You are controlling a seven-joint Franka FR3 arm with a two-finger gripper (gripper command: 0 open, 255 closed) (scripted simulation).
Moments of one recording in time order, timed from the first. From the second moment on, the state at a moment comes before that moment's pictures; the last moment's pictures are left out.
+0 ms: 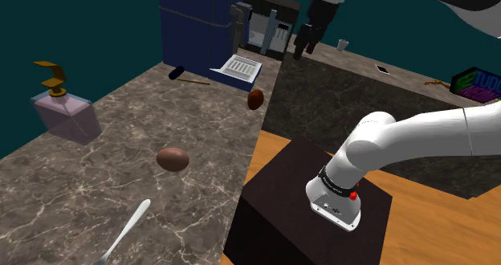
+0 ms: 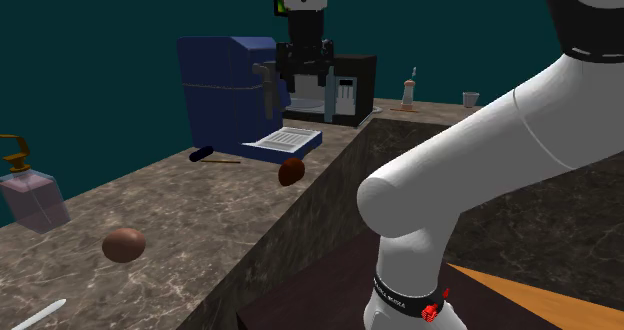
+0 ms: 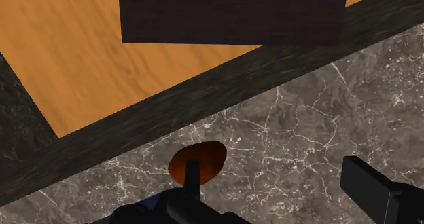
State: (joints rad) arm -0.02 -0.79 0.01 -2.31 -0.03 1.55 -0.02
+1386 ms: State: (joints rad) arm -0.26 -0.07 0.26 -2.17 -0.09 1.84 0.98
